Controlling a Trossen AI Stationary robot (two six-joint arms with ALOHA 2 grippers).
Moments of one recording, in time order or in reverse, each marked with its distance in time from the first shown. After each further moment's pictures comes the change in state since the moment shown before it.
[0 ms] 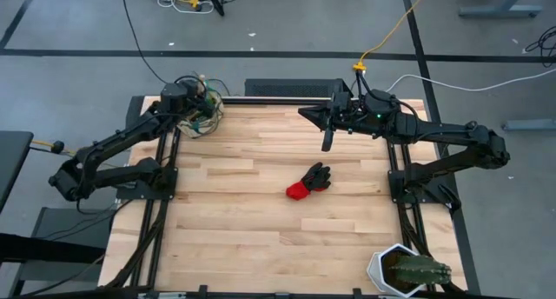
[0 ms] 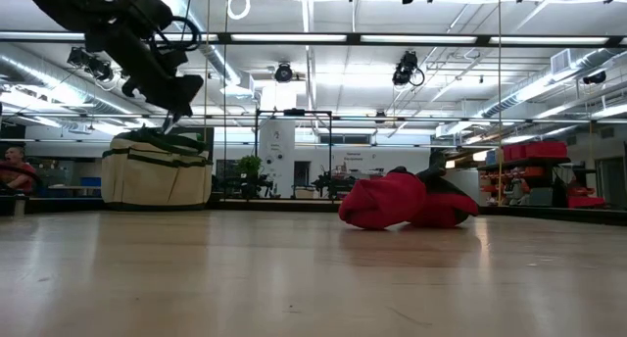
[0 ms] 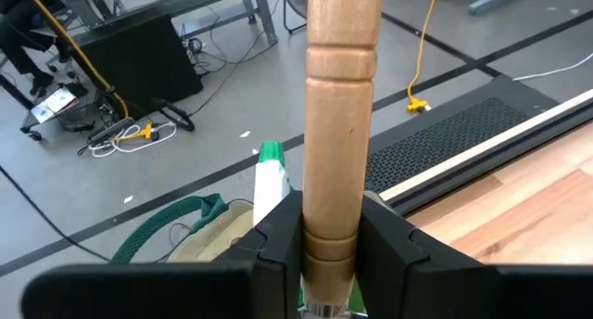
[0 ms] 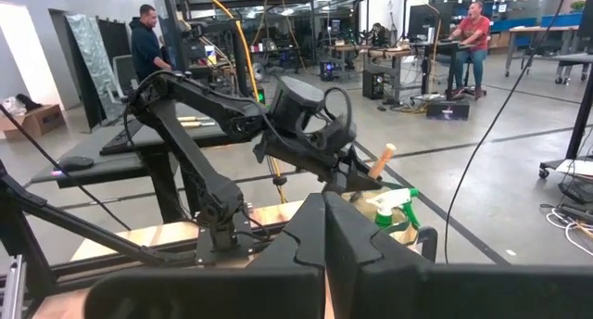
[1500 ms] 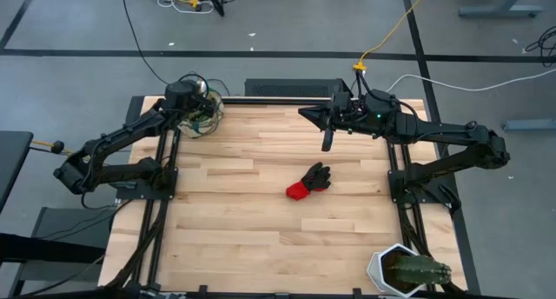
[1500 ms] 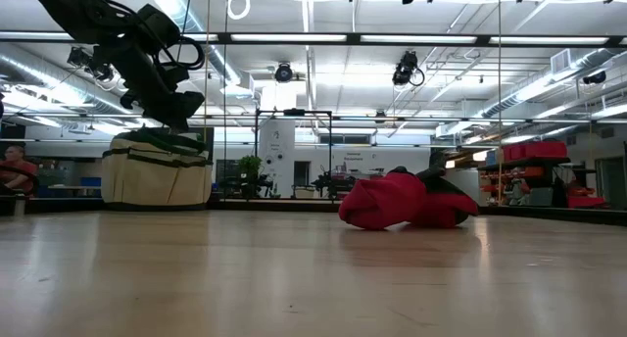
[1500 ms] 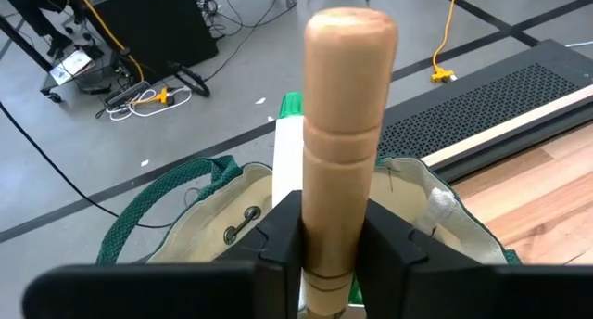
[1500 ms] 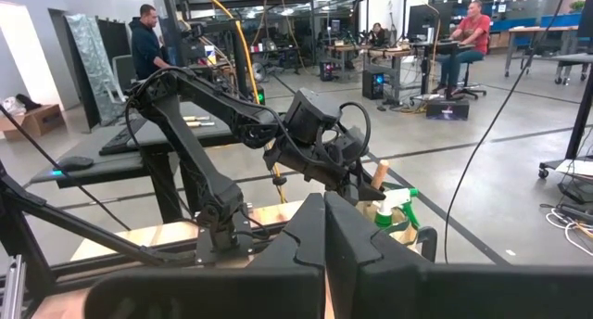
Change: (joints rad) left arm 0.045 0.100 0.000 0.003 -0.019 -0.025; right arm 0.000 0.000 0.000 0.000 0.001 0.000
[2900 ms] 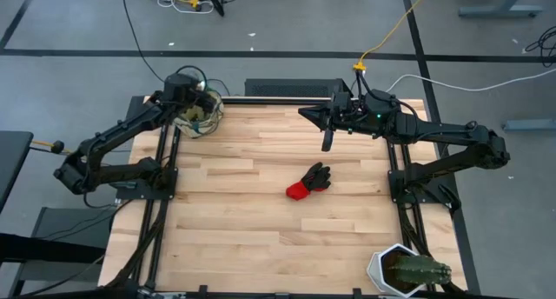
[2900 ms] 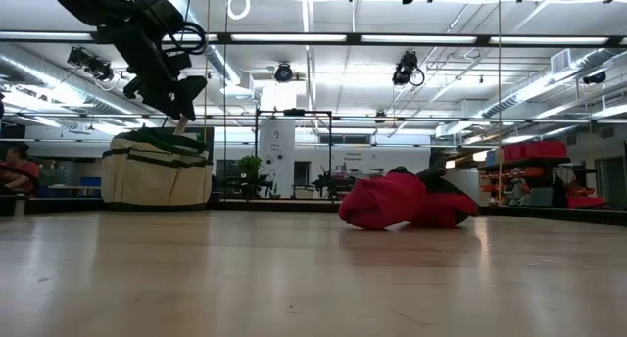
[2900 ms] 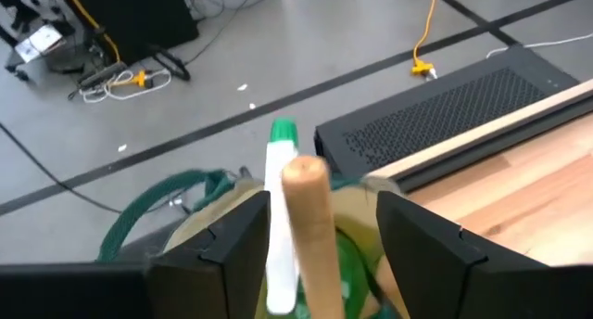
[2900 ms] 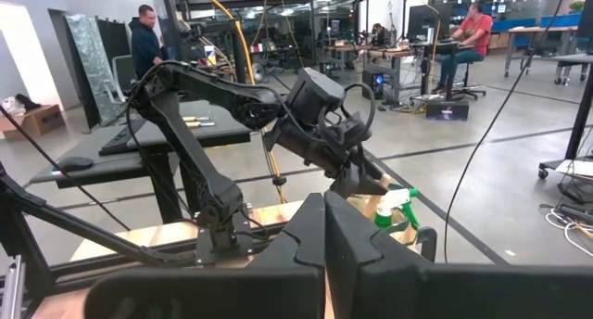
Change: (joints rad) left arm 0.012 0.000 0.139 -0.190 0.062 -0.053; right arm 0.000 0.000 0.000 0.000 0.000 -0.001
